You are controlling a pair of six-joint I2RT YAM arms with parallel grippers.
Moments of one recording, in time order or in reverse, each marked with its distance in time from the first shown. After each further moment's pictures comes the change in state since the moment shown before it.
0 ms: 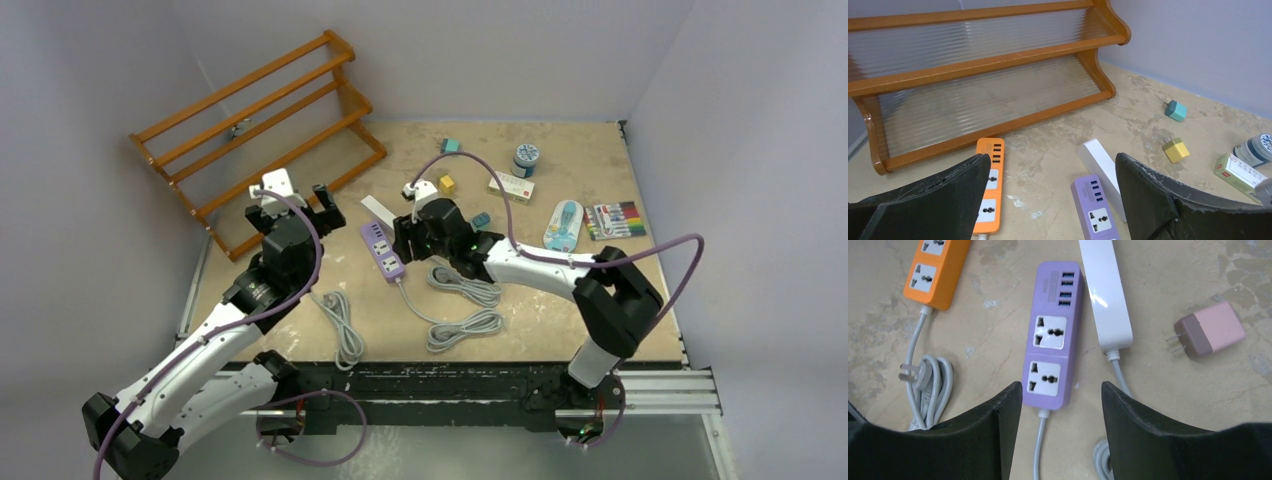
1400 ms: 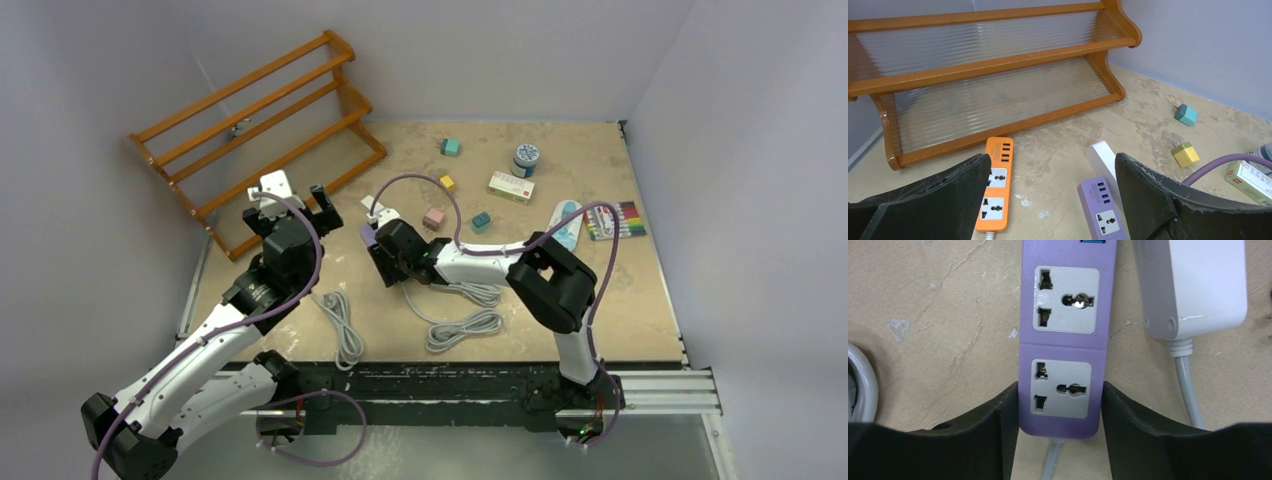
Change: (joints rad) left arm -0.013 -0.005 0.000 -0.015 -0.059 0.000; right arm 0.118 0.350 0.240 -0.203 0.128 0.010
